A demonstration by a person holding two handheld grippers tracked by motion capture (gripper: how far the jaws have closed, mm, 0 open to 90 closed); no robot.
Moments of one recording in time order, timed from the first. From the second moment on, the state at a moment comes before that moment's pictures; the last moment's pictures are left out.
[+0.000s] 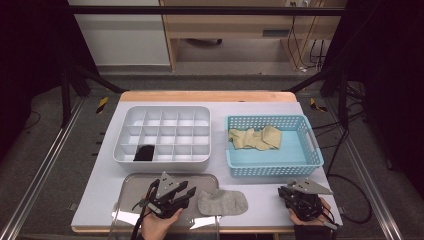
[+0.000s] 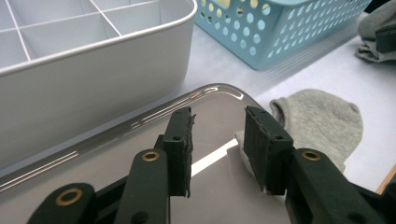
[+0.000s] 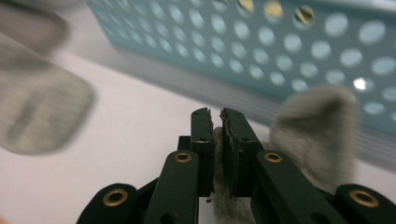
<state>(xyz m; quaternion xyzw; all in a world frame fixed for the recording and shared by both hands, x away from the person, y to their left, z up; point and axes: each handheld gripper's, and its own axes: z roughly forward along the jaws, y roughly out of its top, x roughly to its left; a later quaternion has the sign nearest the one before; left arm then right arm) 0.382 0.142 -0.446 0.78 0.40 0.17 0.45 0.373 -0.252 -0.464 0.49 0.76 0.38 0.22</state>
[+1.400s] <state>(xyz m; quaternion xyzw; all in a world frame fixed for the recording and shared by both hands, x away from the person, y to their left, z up) 0.381 0.142 -0.447 0.78 0.40 0.14 0.47 0.369 -0.238 -0.473 0.46 0.77 0.40 0.20</state>
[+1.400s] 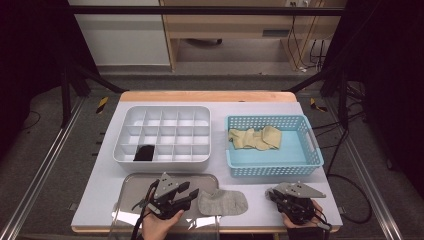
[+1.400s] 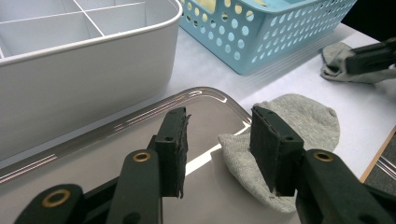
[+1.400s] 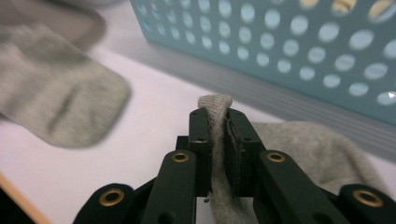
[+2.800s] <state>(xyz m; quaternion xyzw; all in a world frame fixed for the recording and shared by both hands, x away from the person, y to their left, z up) 0.381 0.152 -0.443 0.77 0.42 0.14 0.47 0.368 -0.231 -0.480 0.48 0.78 0.34 0.20</state>
